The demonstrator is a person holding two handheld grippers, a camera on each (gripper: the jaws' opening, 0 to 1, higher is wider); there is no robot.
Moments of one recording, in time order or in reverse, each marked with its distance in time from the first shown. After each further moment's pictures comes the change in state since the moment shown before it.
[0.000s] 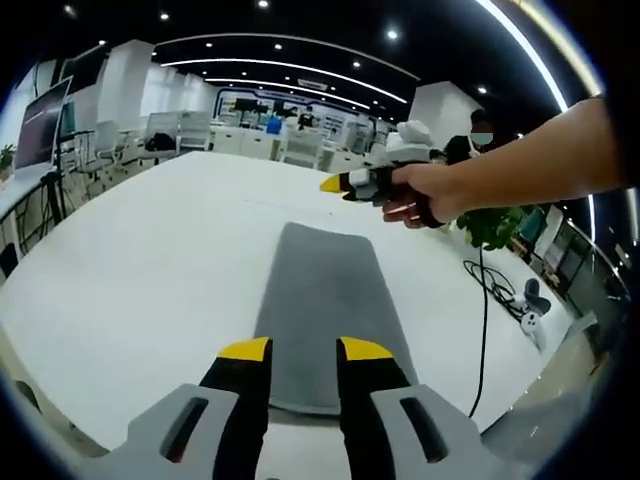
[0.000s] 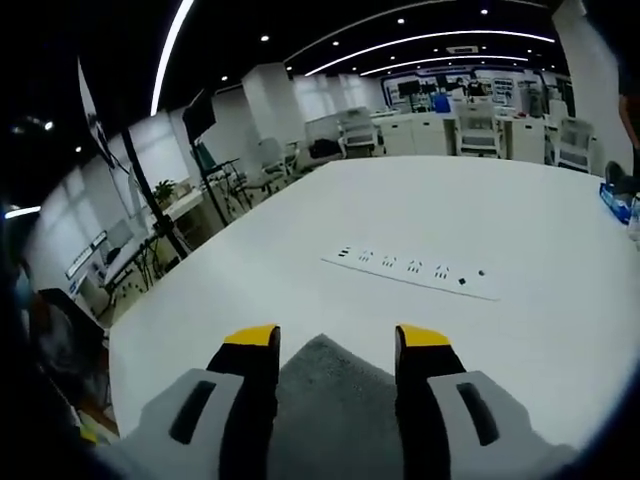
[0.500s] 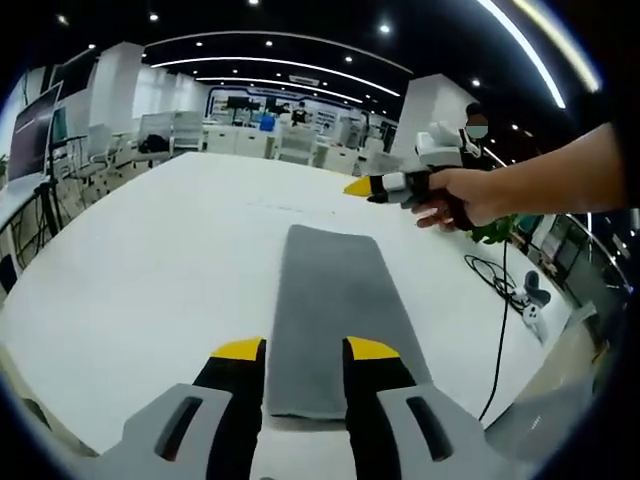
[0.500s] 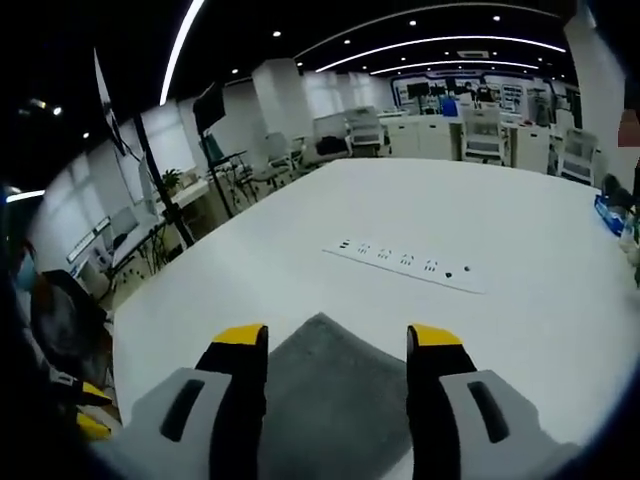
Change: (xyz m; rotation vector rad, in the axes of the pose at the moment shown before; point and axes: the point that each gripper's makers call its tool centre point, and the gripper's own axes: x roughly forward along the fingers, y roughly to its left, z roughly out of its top) left arm 0.003 0.018 0.010 0.036 0.021 -0.022; right arm -0.032 -0.013 -0.004 -0.047 0.017 0.000
